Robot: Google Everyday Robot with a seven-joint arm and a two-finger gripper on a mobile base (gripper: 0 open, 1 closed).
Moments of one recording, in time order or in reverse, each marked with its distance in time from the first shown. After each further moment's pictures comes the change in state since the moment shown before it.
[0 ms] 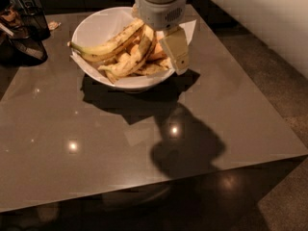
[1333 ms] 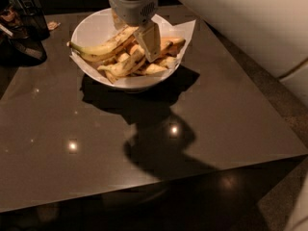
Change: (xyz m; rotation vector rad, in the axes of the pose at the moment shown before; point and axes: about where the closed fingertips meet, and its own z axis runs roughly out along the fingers) arm -0.035 -0.042 0.006 0.019 -0.013 -0.149
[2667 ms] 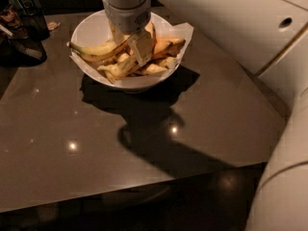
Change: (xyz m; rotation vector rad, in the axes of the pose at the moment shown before) arm -0.015 -0.007 0.028 -0.050 -0.054 -0.029
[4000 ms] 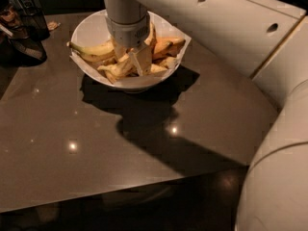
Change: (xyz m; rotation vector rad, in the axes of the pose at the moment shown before) arm -0.009 0.013 0.034 -0.067 -0.047 -0.004
